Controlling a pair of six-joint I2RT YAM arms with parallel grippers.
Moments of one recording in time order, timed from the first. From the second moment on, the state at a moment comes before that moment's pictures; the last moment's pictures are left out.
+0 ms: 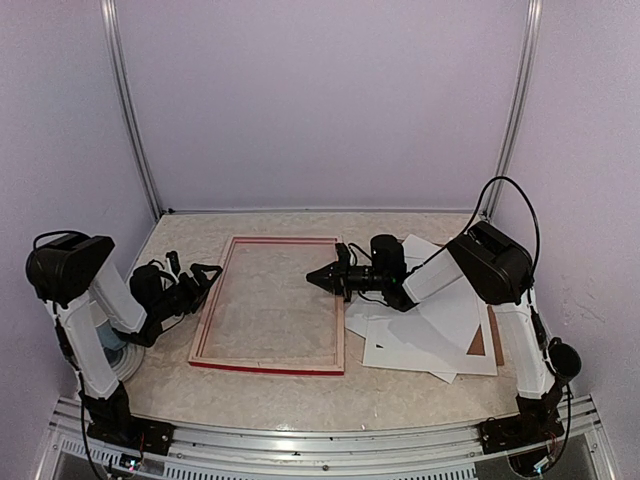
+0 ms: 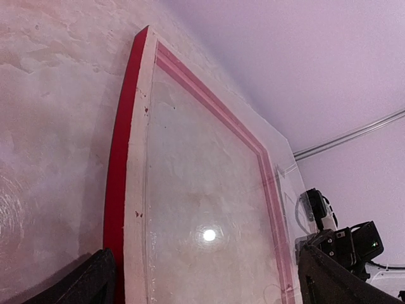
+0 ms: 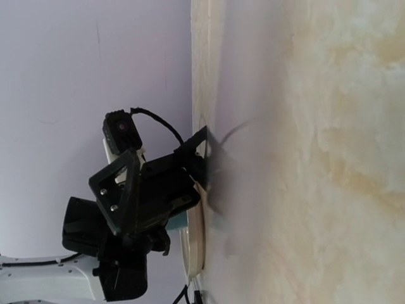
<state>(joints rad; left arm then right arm) -0.13 1.88 0.39 1.23 0.43 -0.90 0.65 2.34 1.28 0.90 -0.74 1.39</state>
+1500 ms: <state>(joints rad) -0.12 1.93 0.39 1.33 0.44 -0.94 0.66 2.34 1.26 0.86 -0.69 1.43</state>
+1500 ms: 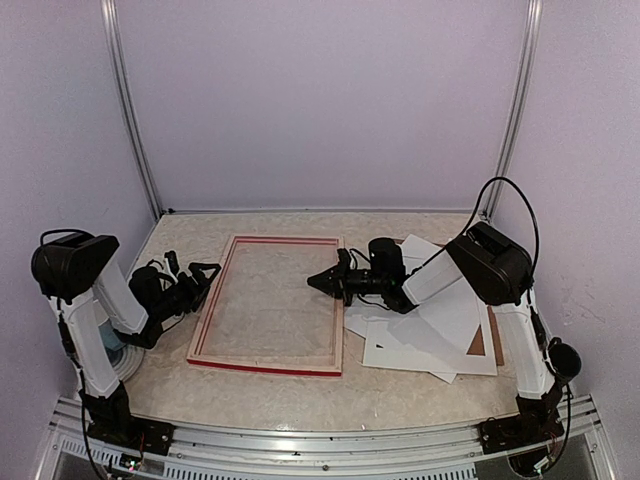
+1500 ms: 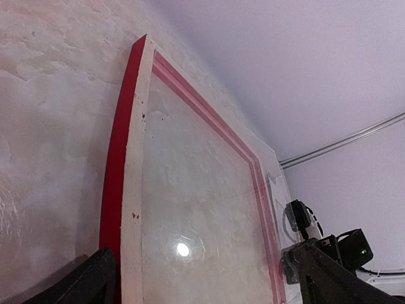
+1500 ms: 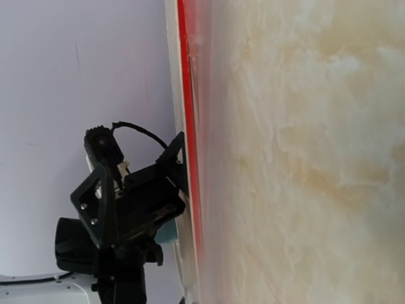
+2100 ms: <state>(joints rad) -0.12 1.94 0.39 1.35 0.44 -0.95 0.67 2.35 1.27 0.91 -0.69 1.50</state>
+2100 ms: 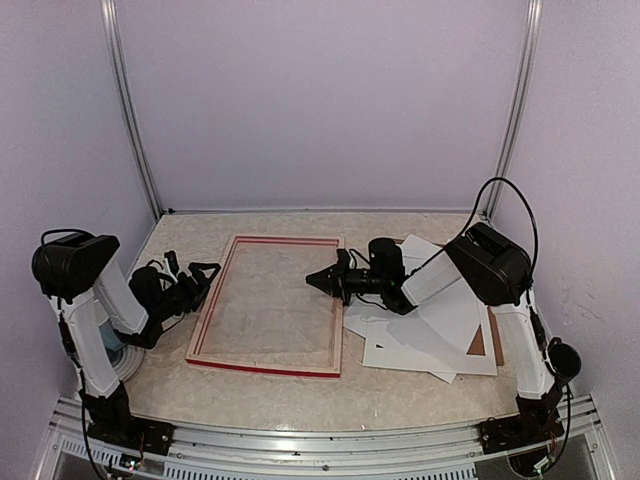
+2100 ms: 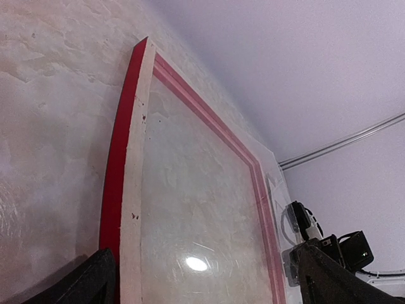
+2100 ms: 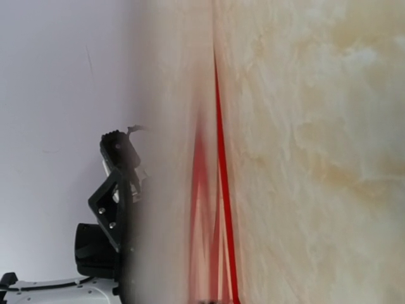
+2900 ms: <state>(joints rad) -0.12 1.94 0.39 1.35 0.43 -0.95 0.67 2.34 1.27 0.91 -0.67 1.56</state>
